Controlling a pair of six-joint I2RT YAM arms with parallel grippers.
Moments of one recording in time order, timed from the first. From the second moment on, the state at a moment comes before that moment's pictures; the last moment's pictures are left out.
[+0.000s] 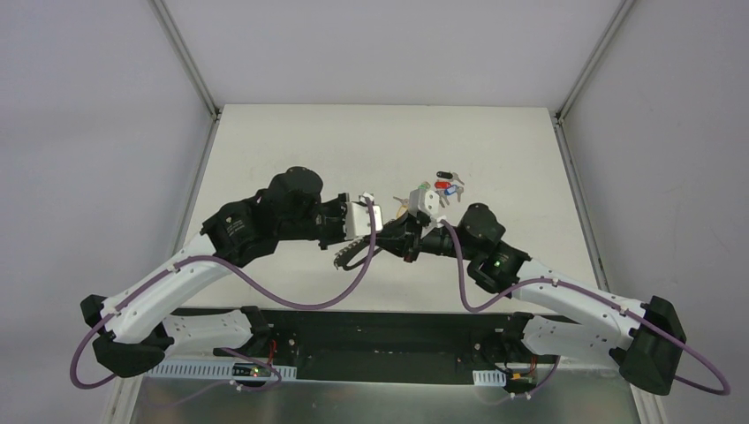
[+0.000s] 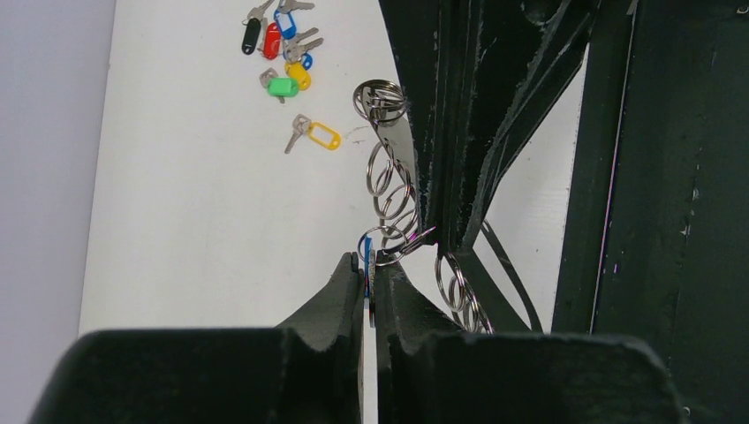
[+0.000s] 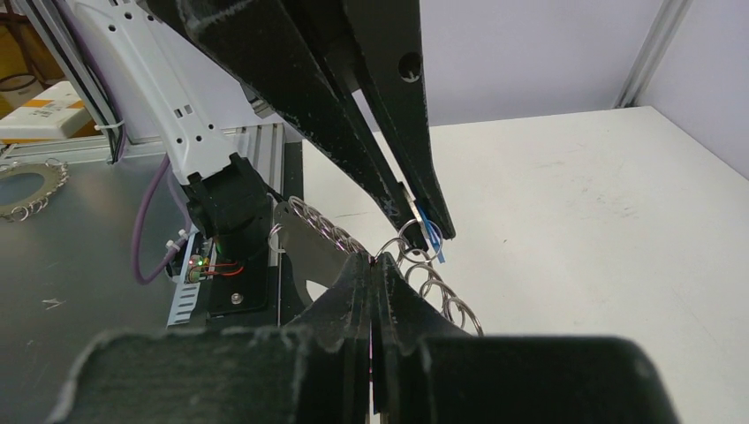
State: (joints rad) left arm -0.94 1.05 1.30 -0.81 0.16 0.57; right arm 0.98 1.01 0.69 0.41 -0.48 0.05
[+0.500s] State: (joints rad) left arm -0.83 1.04 1.28 -0.77 0.30 0.54; right arm 0.96 1.01 0.75 0.29 -0.43 0.06
